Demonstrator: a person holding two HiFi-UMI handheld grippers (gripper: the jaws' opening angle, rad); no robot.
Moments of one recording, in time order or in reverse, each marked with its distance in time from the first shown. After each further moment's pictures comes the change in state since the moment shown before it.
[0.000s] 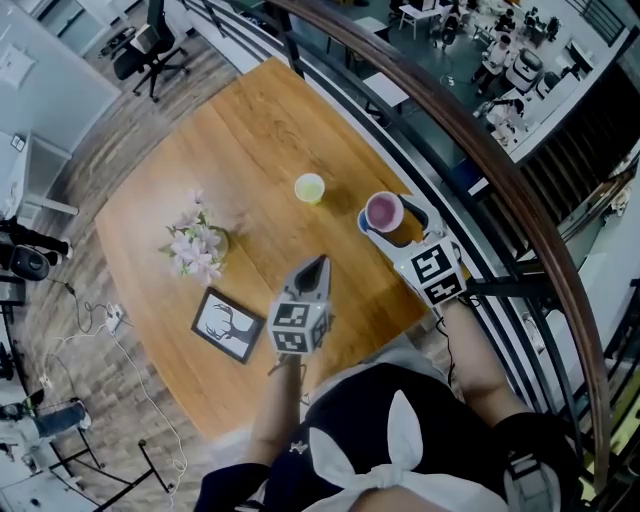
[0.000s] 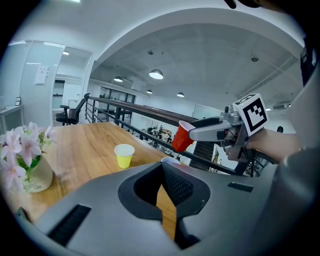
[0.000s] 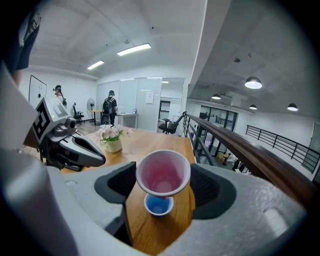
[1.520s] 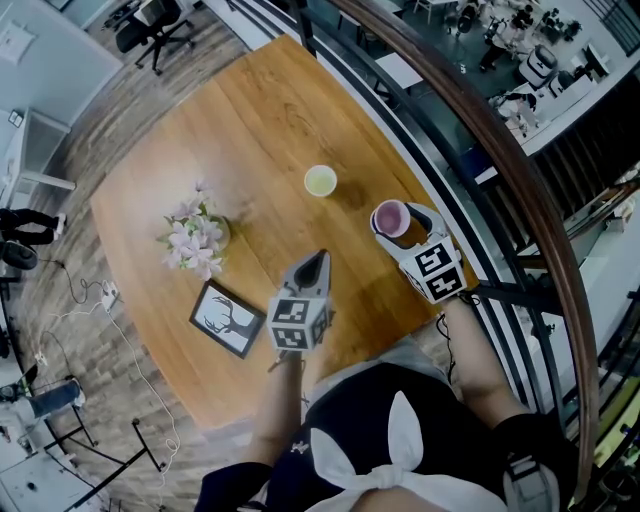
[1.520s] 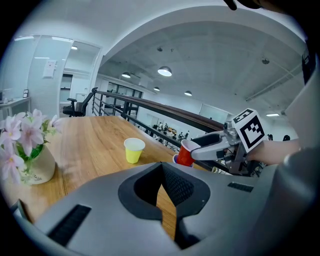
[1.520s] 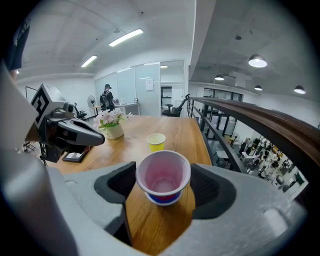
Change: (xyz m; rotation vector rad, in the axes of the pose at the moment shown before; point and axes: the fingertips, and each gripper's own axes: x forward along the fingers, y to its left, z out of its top) left arm 0.015 0.032 -0.009 -0.080 0.055 0.046; right arm 0.054 0.001 -0.068 0.077 0.158 0.079
